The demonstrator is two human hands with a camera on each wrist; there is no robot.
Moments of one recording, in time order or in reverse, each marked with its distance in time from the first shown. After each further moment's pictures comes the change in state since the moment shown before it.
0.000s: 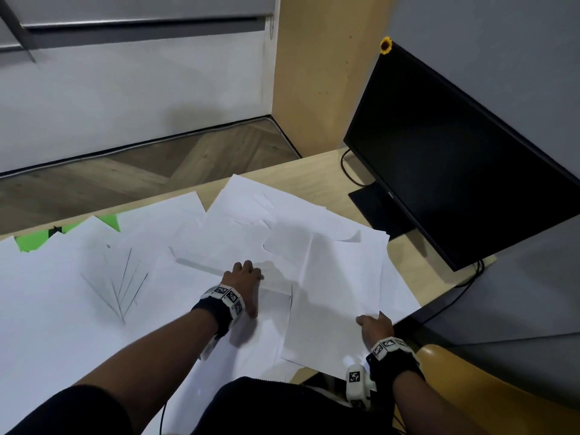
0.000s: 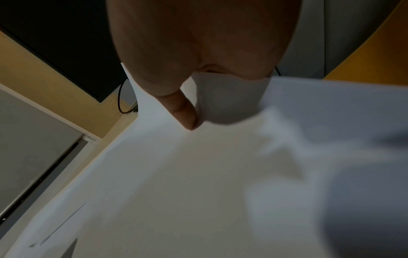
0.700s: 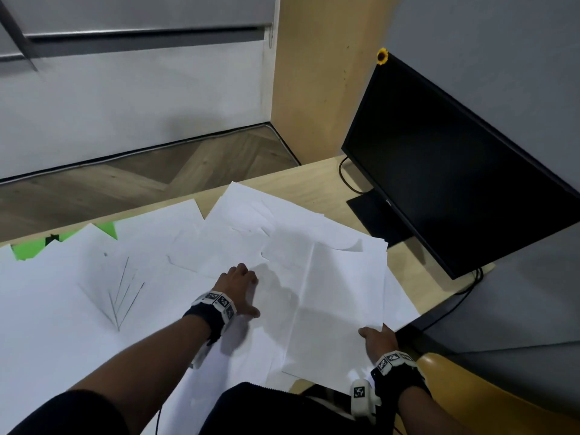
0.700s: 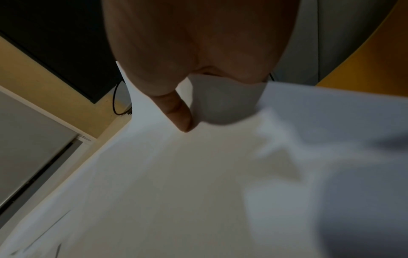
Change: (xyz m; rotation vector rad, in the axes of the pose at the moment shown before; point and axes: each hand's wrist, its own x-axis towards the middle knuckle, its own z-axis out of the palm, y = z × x) left_hand 0.013 -0.017 0.007 -0.093 0.115 -0.009; right_hand -0.005 0.003 -0.009 0.014 -0.045 0.039
